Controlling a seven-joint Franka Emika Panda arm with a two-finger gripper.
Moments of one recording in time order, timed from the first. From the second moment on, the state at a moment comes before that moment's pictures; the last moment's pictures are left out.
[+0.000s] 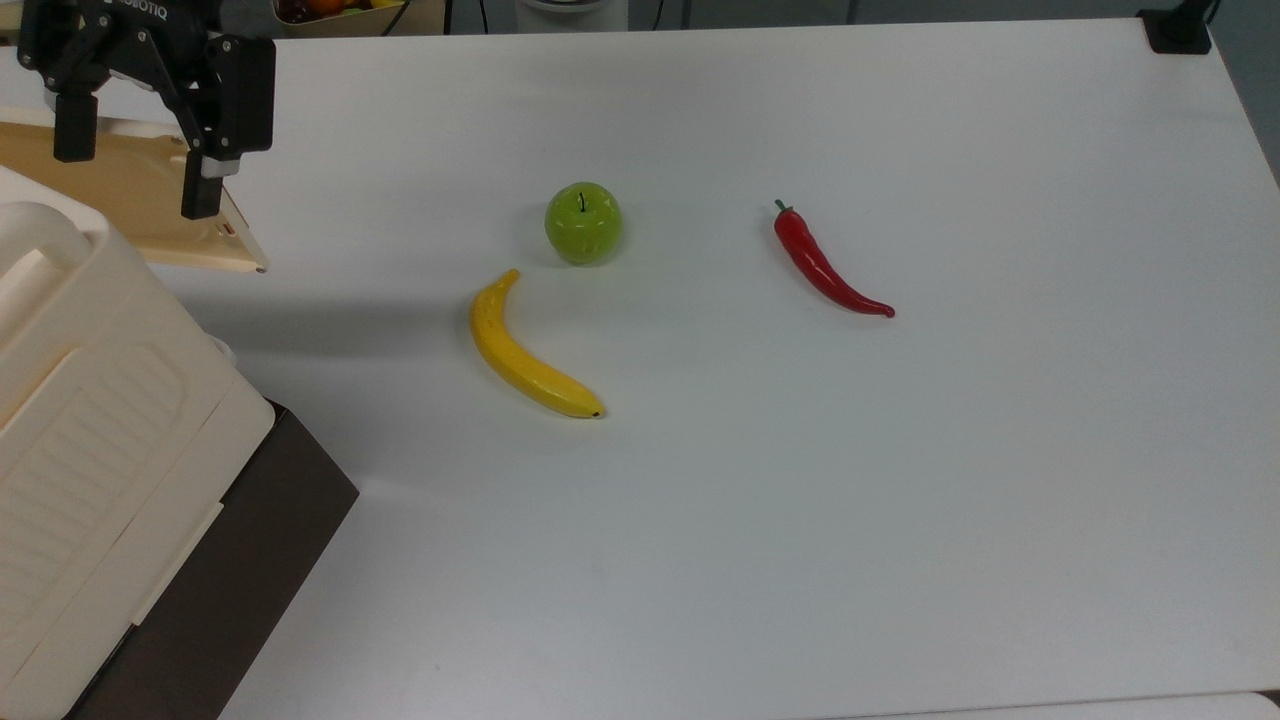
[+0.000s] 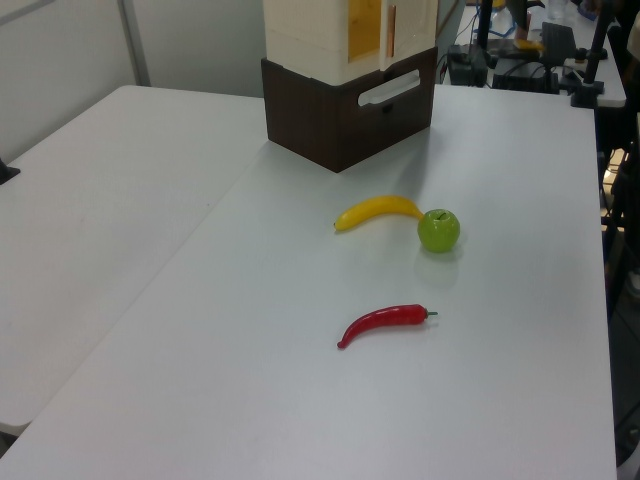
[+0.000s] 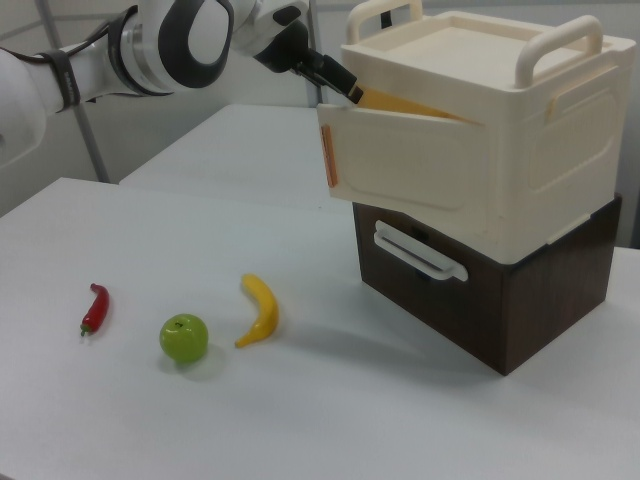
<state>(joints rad) -0.12 0.28 -0.02 -1.34 -0.21 2.38 0.36</state>
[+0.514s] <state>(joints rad) -0.12 0.25 -0.03 -1.32 -0.17 2.10 0.18</state>
